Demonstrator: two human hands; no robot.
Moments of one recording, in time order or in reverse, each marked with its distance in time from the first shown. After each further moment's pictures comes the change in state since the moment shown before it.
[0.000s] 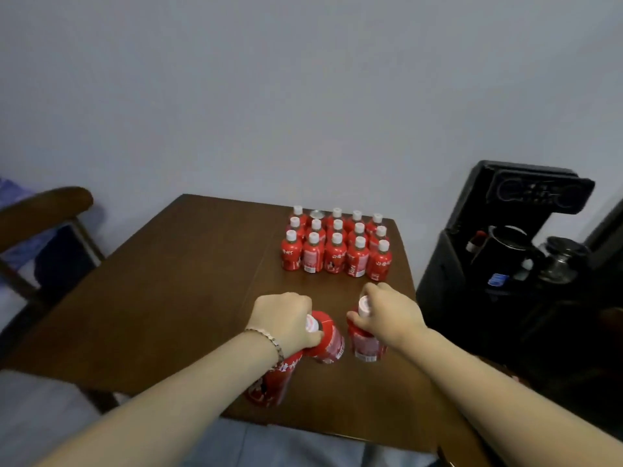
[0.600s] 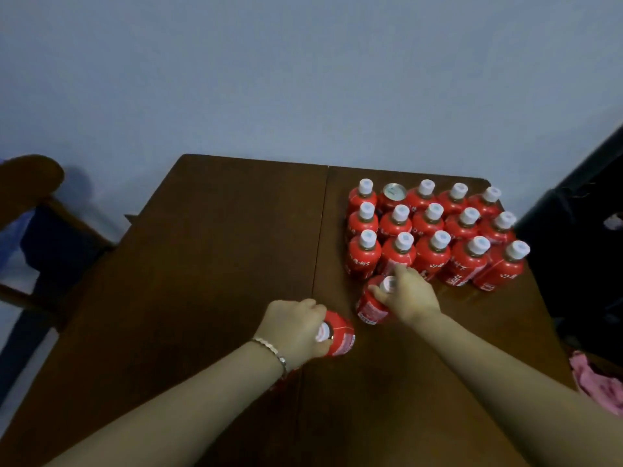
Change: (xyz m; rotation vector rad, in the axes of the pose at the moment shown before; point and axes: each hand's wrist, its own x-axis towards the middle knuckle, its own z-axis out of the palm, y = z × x) left_hand 0.200 -0.220 0.057 0.027 -0.227 0.165; right_hand 0.277 -0.093 0.128 0.262 -0.177 0.282
